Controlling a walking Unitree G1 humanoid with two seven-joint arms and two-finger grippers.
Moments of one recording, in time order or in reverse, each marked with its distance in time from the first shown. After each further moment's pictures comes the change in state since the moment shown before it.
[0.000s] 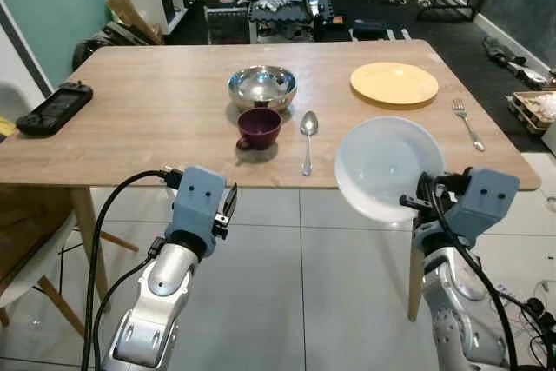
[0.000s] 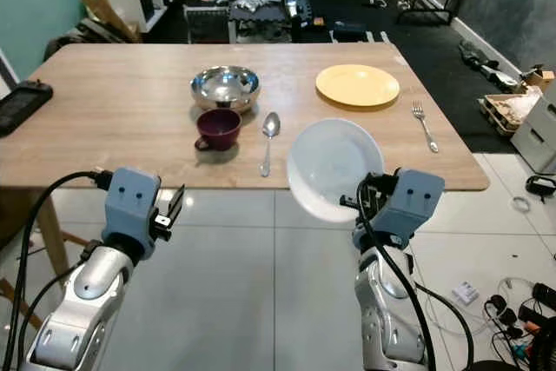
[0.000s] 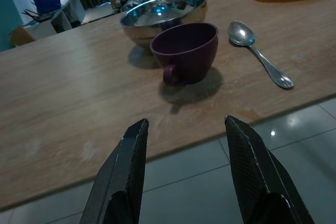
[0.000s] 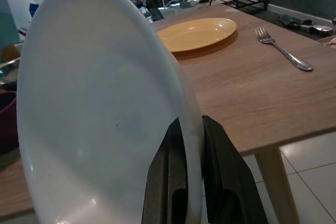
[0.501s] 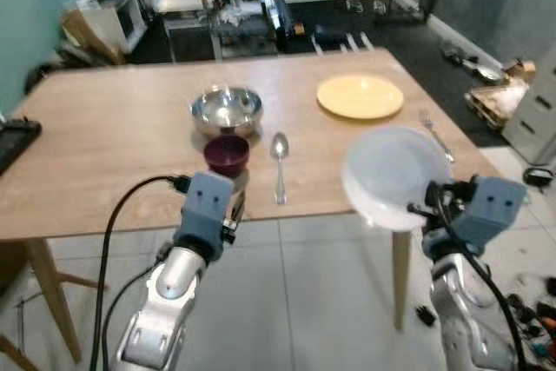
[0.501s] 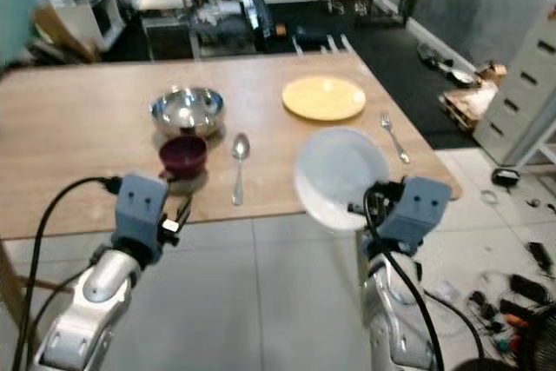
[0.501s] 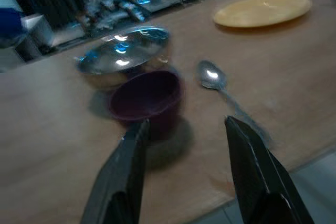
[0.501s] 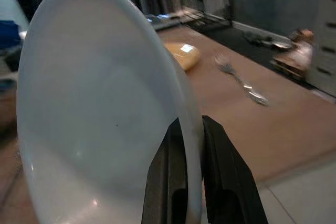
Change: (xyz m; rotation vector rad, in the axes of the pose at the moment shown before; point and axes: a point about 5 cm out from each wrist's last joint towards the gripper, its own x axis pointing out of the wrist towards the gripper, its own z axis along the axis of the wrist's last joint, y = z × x) left arm 0.001 -0.009 0.001 -0.008 -0.005 -0.036; right arm -0.003 -0.012 0.000 -0.020 0.002 -0.034
